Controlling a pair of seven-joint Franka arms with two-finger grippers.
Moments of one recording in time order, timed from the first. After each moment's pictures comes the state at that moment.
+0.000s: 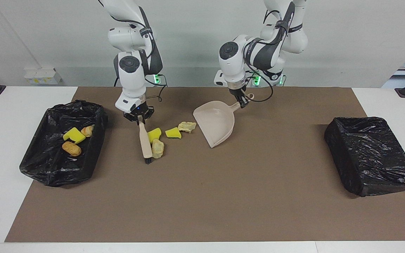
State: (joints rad) left arm -0.64 -0.04 -0.12 -2.19 0.15 1.89 0.42; right arm 0.18 -0.11 0.07 -2.45 -0.09 2.31 0.06
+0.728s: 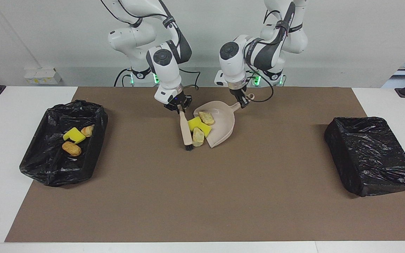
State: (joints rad) left arm -0.64 -0.04 -0.11 -2.19 0.15 1.89 0.44; right arm 0.48 -0.10 0.08 -2.43 0.28 2.31 0.19
